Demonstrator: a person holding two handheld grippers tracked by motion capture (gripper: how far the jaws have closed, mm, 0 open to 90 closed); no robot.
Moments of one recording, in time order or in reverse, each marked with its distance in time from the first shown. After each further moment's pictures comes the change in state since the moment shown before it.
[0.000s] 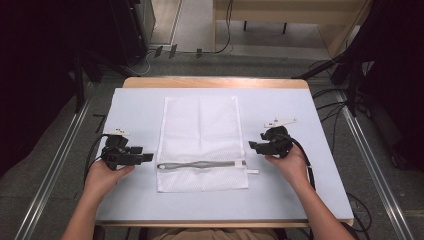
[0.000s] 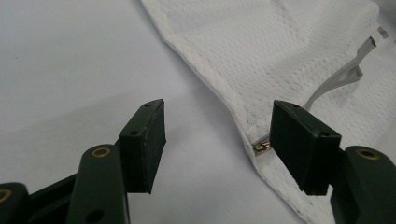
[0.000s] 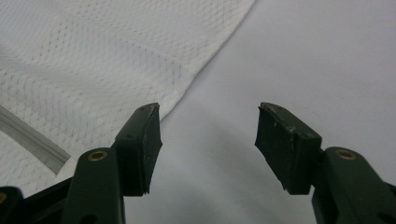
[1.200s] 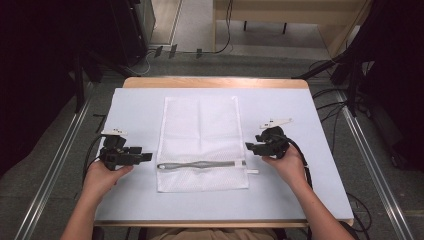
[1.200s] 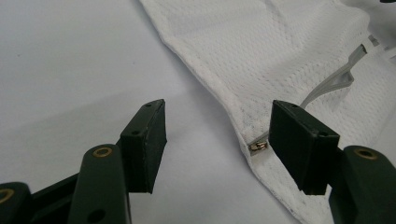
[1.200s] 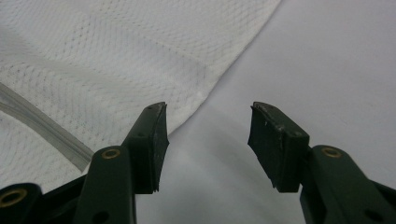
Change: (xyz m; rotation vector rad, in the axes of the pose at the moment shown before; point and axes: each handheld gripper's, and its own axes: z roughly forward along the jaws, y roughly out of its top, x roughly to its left) left arm 0.001 -0.002 -0.005 -0.014 -0.011 -0.019; right arm 0.011 0.005 0.001 0.020 0.040 -0.023
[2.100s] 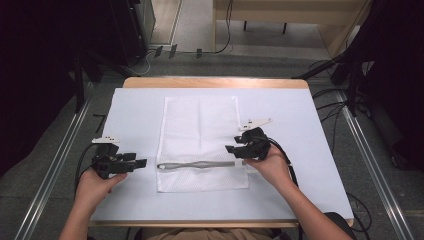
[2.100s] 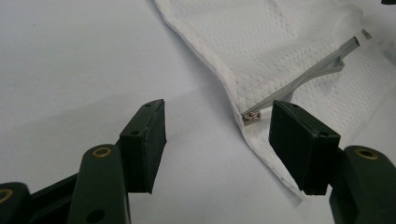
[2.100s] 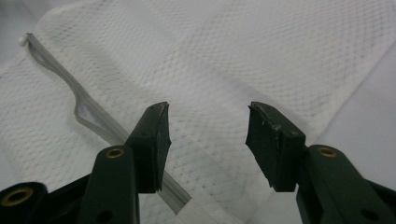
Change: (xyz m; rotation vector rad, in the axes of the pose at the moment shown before) left arm -0.004 -0.021 -0.017 -0.024 0.010 -0.020; right arm 0.054 0.026 0.008 -0.018 0.114 -0.098
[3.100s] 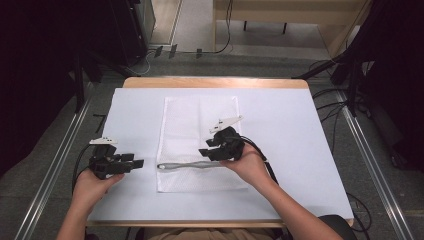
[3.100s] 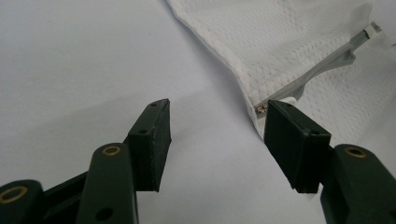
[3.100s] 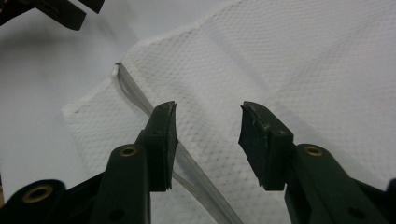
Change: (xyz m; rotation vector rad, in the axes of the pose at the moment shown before) left arm 0.009 -0.003 -0.003 0.004 0.009 0.015; right arm 0.058 0.041 0.022 0.008 0.147 -0.095
